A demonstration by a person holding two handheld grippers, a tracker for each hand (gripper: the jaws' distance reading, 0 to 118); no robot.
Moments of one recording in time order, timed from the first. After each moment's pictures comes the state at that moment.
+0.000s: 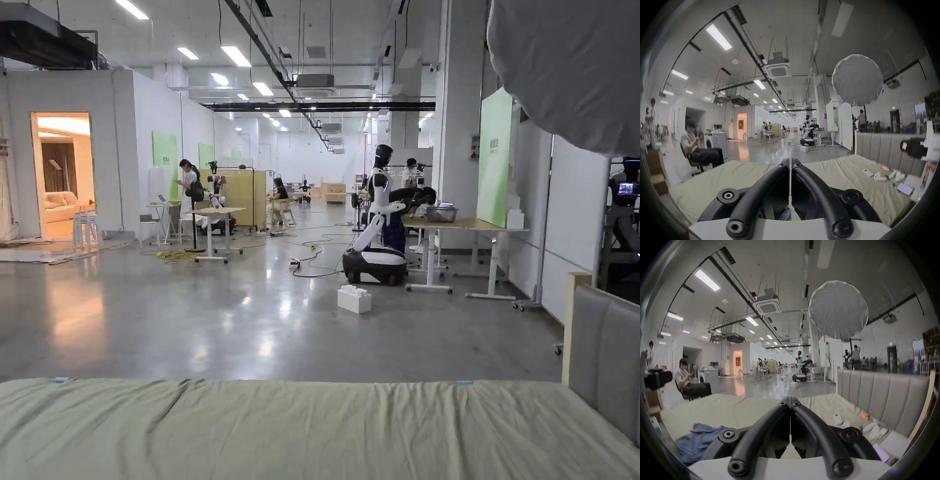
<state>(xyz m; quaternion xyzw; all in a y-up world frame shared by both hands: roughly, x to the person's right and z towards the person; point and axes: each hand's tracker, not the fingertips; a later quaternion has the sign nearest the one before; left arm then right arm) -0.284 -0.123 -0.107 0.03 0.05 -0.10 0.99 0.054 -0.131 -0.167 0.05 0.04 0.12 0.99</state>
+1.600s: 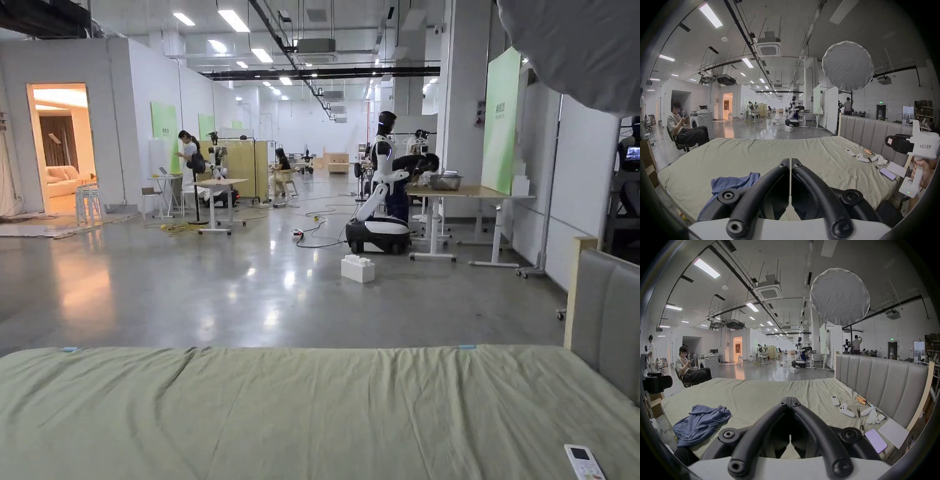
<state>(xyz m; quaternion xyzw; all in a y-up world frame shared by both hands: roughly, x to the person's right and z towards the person) -0.286 -0.181 -0.084 -0.06 -0.02 0.00 1.00 0.071 -0.189 -0.150 -0.03 0.07 0.03 1.00</state>
